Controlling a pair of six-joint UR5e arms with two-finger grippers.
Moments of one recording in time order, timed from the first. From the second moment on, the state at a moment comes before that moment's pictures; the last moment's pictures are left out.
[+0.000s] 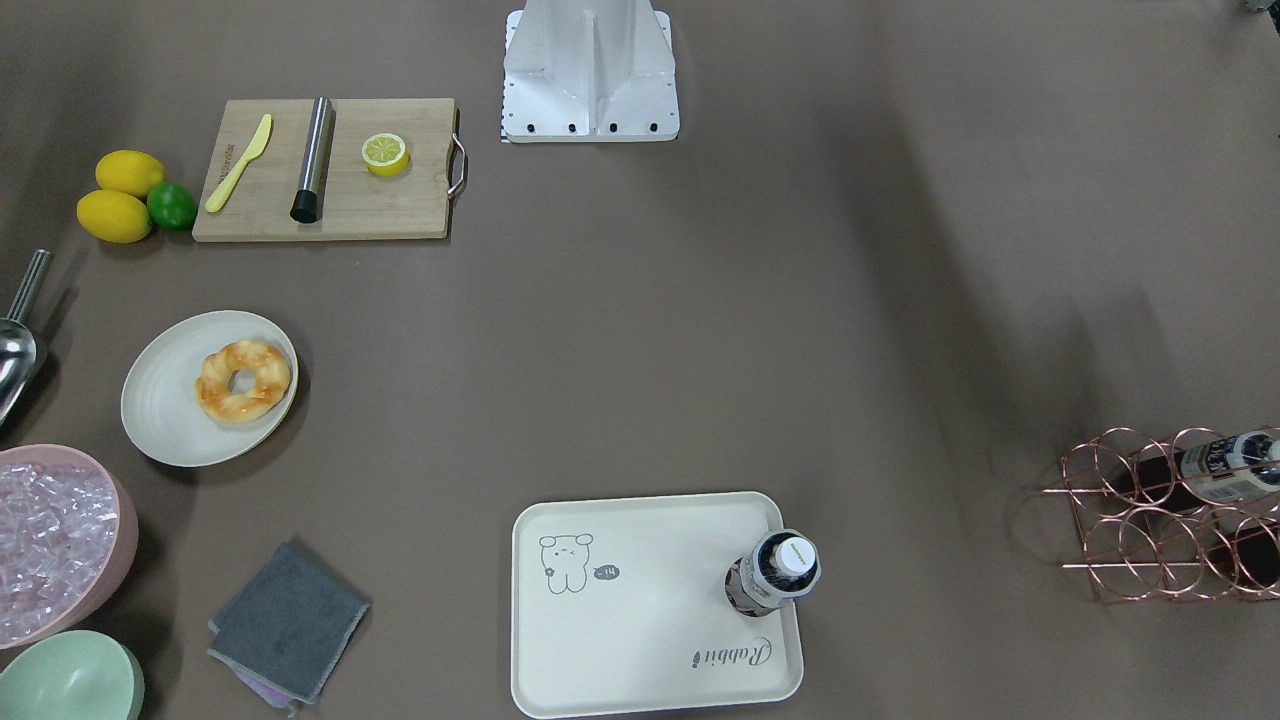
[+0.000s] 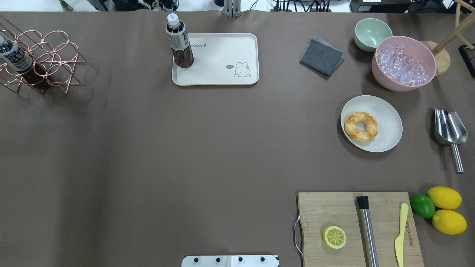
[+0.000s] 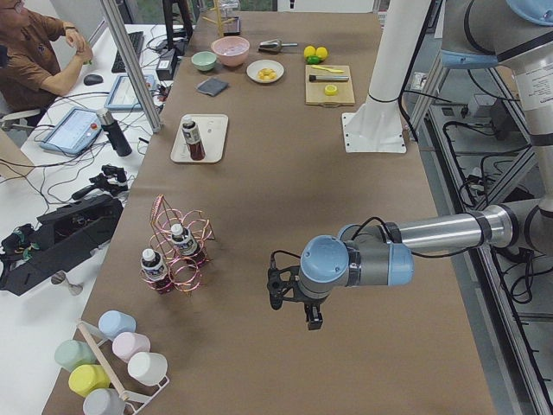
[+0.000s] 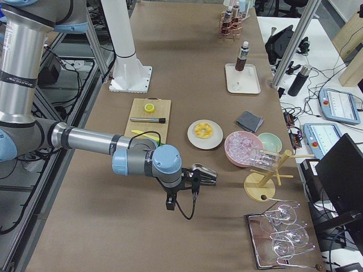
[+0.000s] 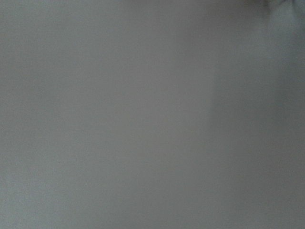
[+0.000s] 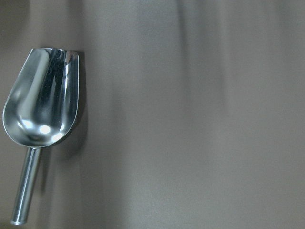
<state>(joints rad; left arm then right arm) -1.65 -1.16 -1.83 -1.70 -2.45 -0.07 1.63 -1.86 1.74 -1.43 2.36 0.03</state>
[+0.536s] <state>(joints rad) -1.65 -1.17 -1.82 -1.70 -2.45 -0.07 1.63 -1.86 1.74 -1.43 2.36 0.02</state>
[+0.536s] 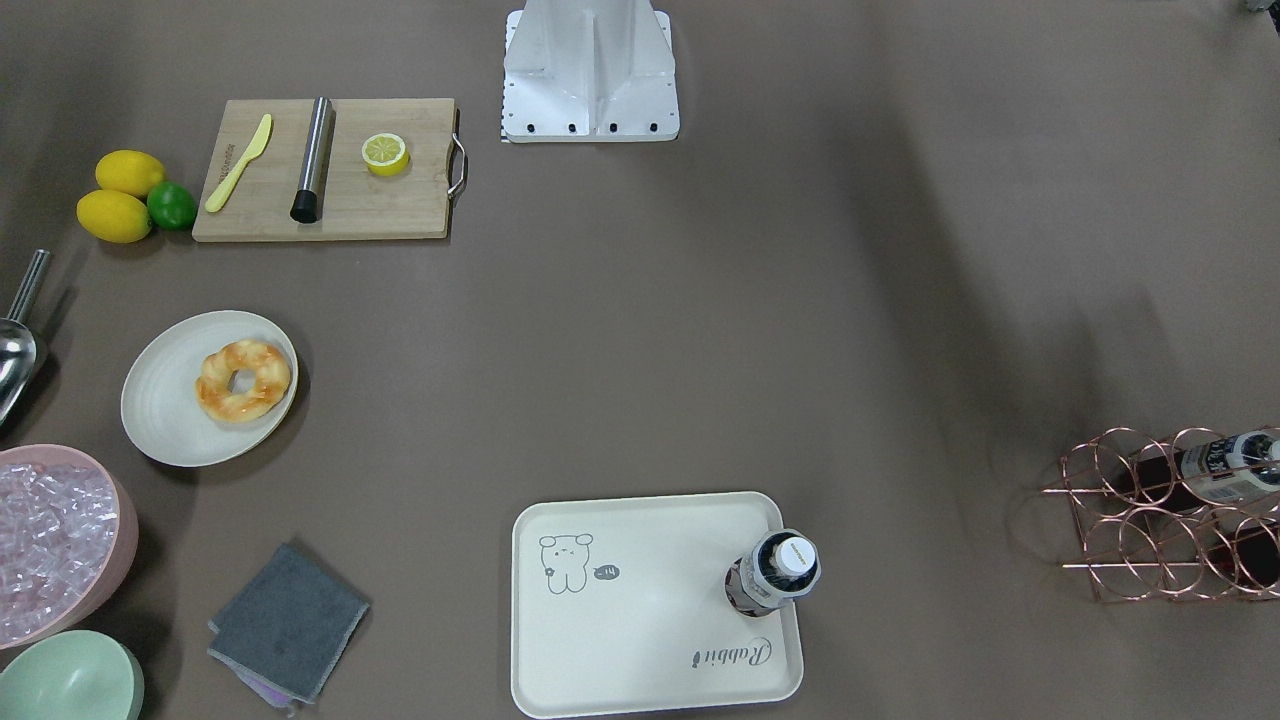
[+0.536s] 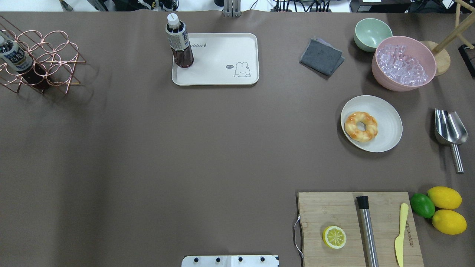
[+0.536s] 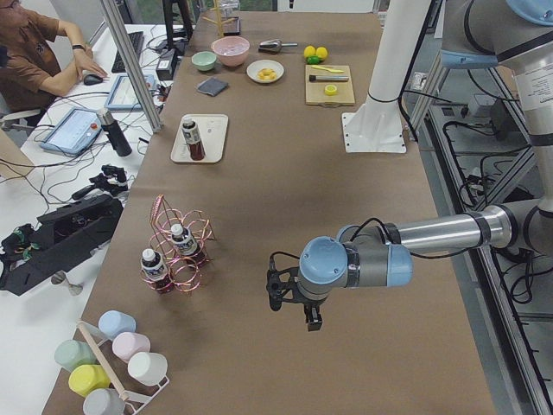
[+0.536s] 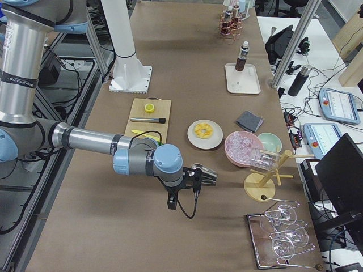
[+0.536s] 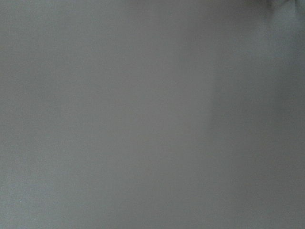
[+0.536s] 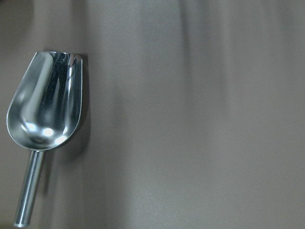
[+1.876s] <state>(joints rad) -1.64 -1.18 -1.81 -1.70 -2.45 -0.07 1.55 -1.81 1.76 -1.43 2.40 0.17</state>
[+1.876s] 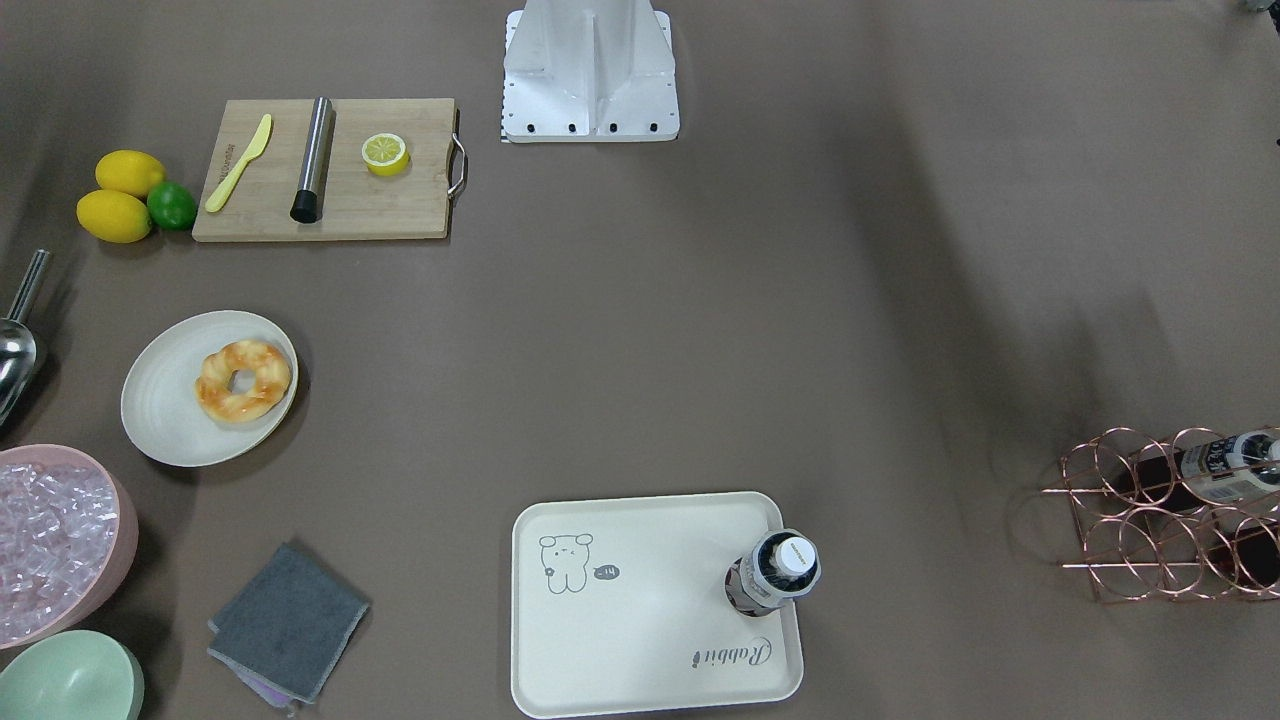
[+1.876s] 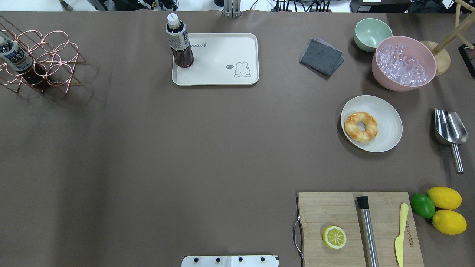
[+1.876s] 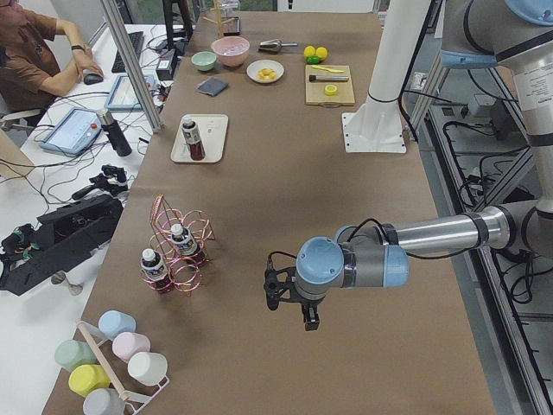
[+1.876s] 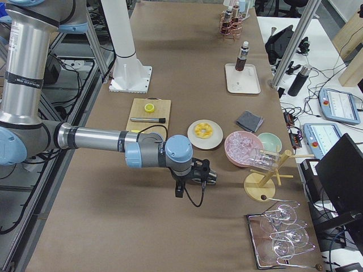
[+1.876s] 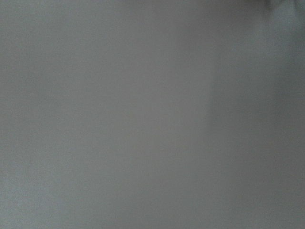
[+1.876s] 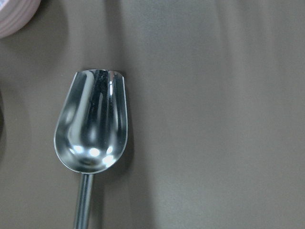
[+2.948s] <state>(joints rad) -1.64 -1.18 -1.81 -1.70 -2.45 -0.07 1.14 -1.71 1.79 -1.08 2.33 1.03</state>
